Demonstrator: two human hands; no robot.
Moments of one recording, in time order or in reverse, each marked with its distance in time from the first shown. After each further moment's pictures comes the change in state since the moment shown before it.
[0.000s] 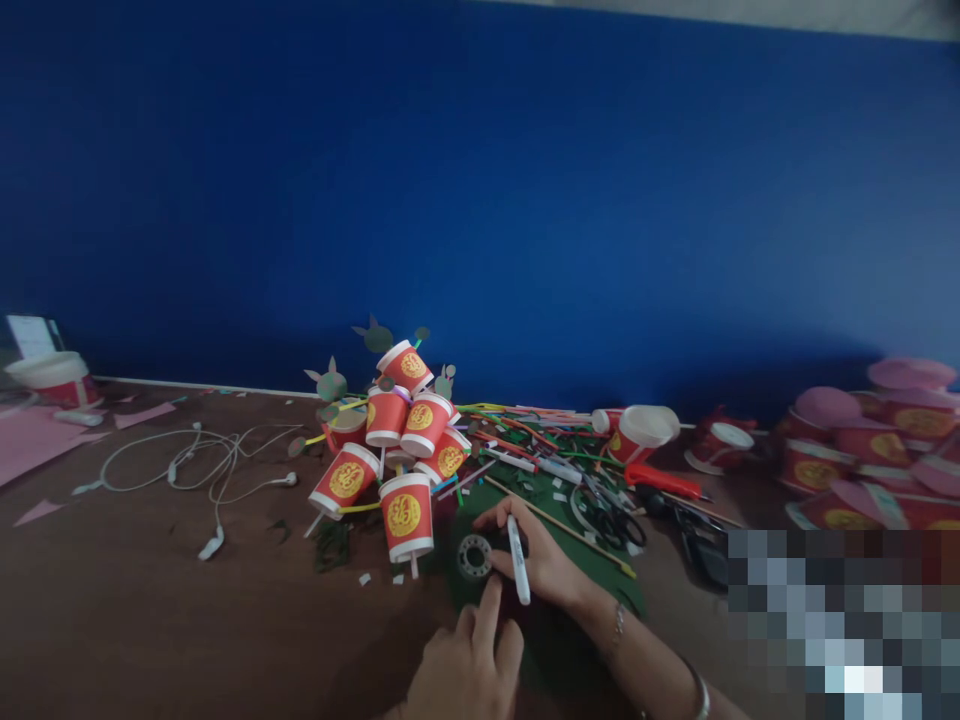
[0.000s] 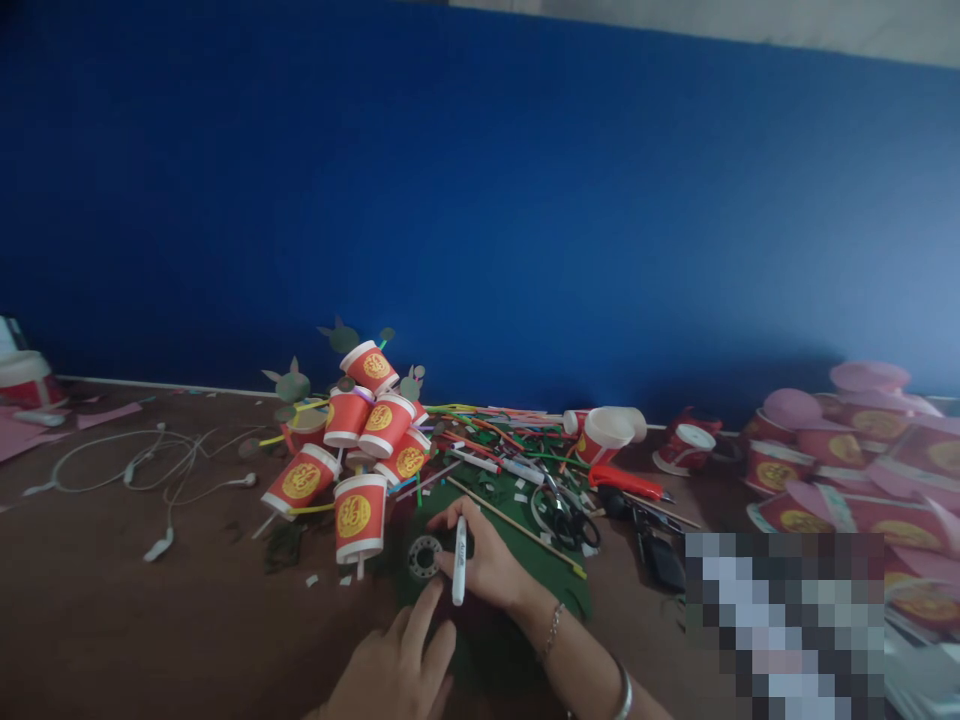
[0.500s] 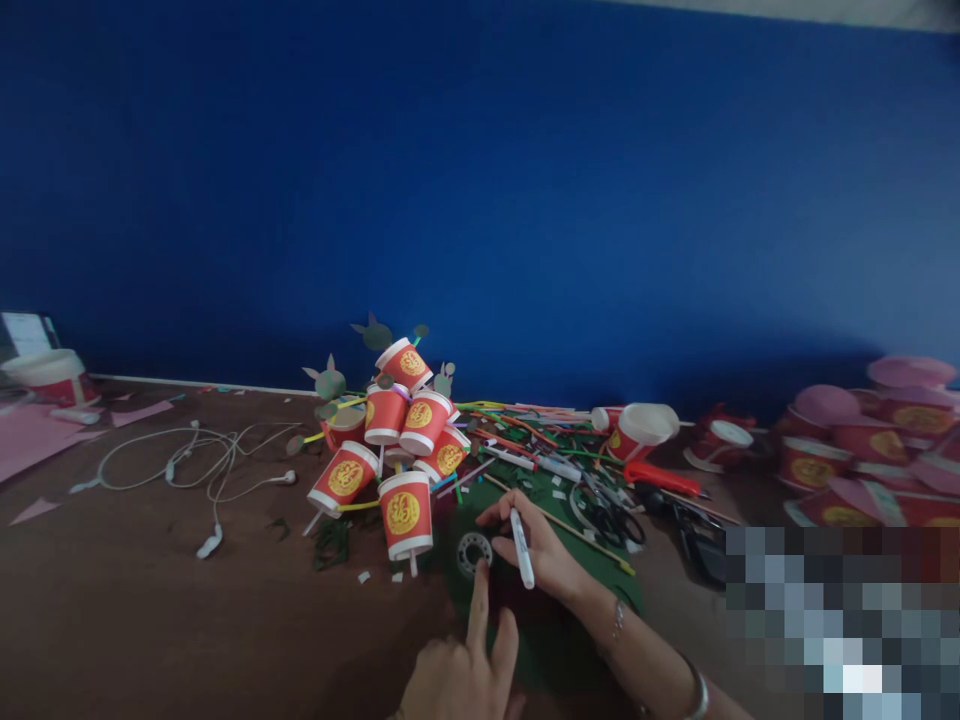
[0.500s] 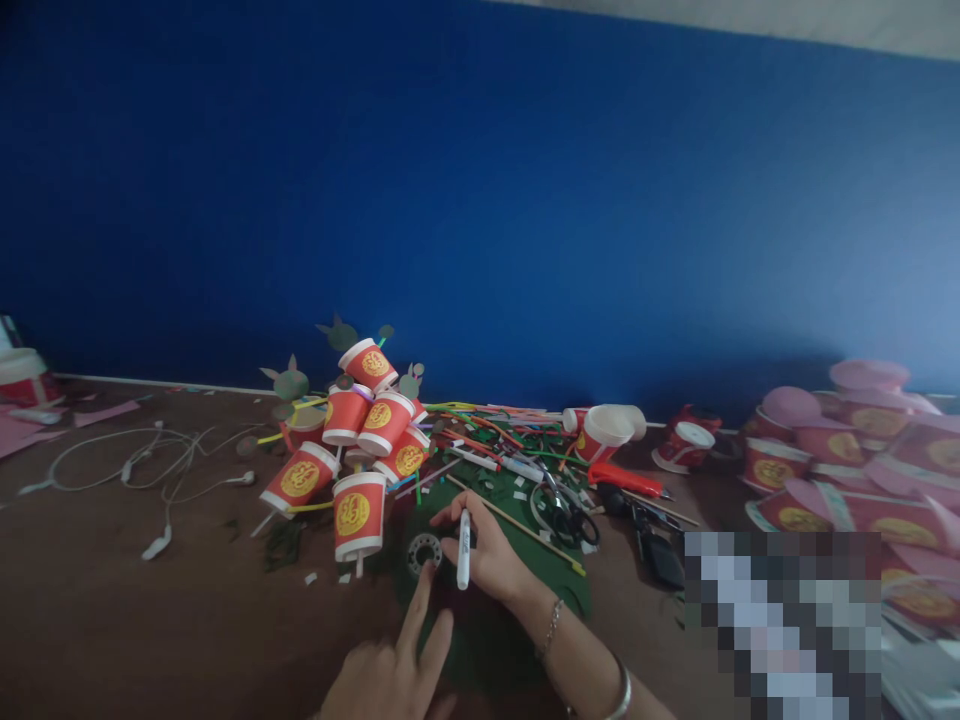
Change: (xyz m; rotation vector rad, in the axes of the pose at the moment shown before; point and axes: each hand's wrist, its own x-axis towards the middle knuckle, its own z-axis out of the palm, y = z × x) left_hand 0.000 0.006 -0.036 0.002 -0.246 -0.151; right_hand 0.002 0.001 0.001 0.085 0.064 -0.005
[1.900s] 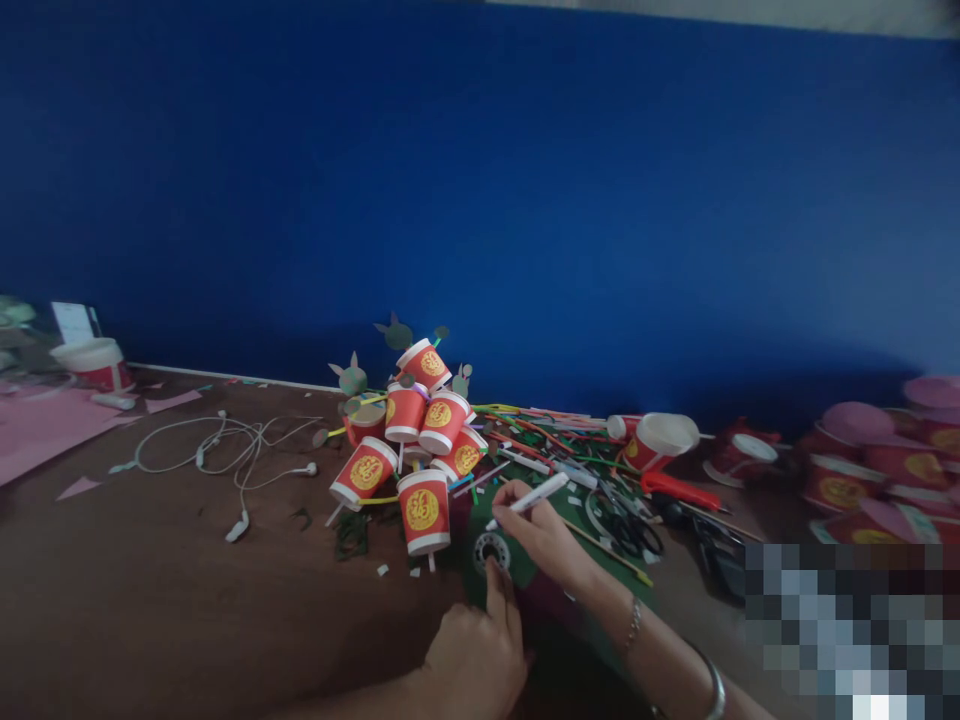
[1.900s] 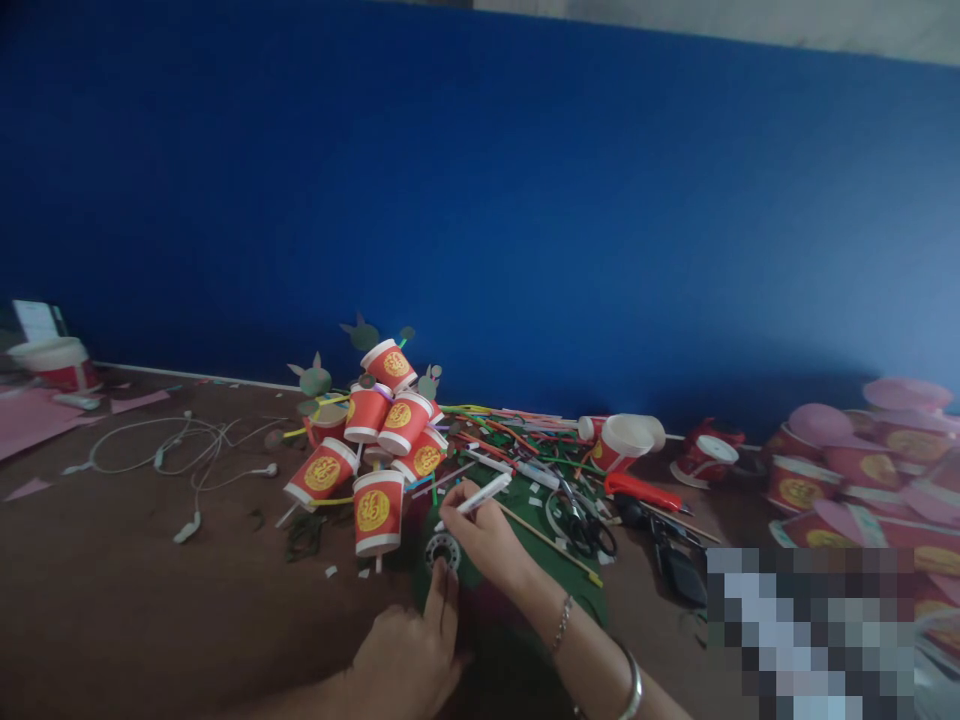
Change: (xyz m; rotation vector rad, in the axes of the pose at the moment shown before) left_hand 0.021 -0.005 0.007 -0.007 0.009 -0.018; right_hand 0.021 -0.031 0.014 -0.142 0.101 0.082
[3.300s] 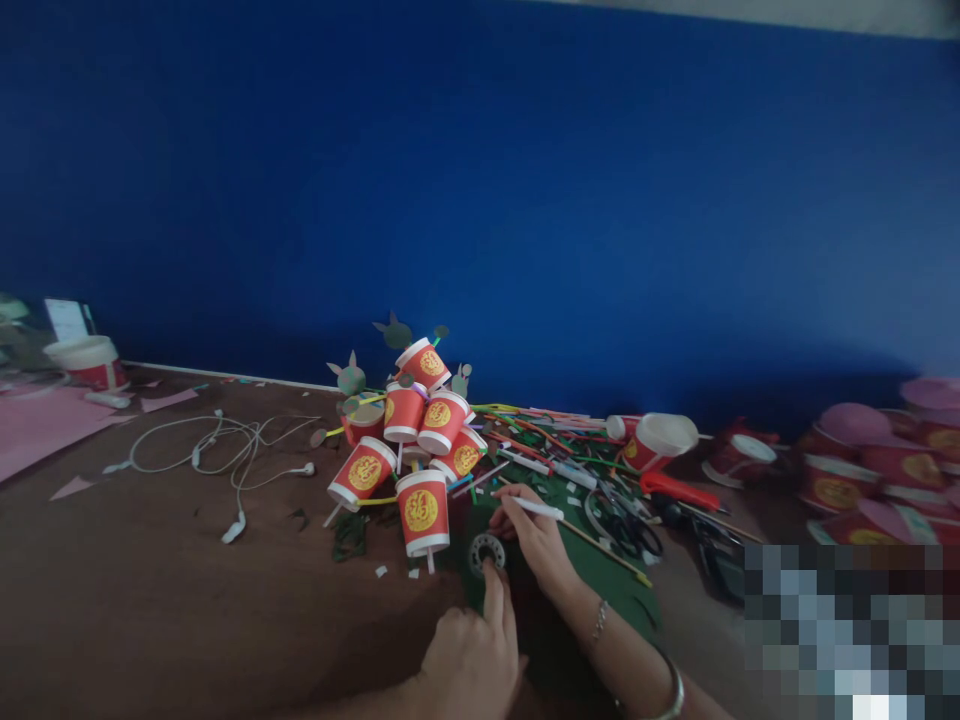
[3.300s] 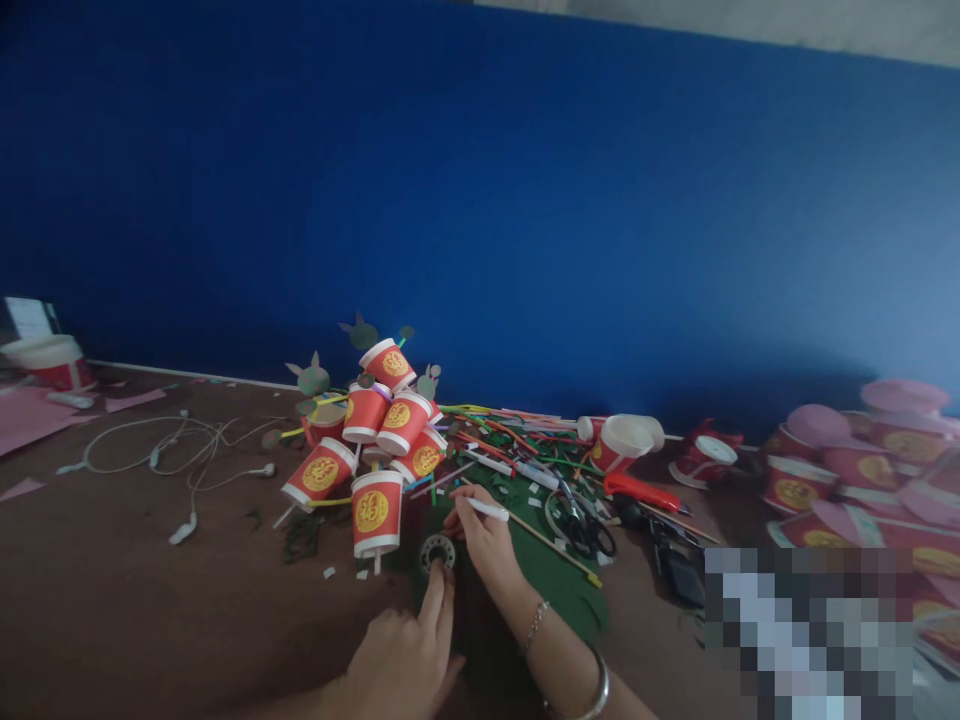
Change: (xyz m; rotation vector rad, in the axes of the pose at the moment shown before) left_hand -0.004 -0.003 -0.003 -0.013 0.023 -0.024; right_hand 0.004 0.042 0.017 0.244 0.208 0.077
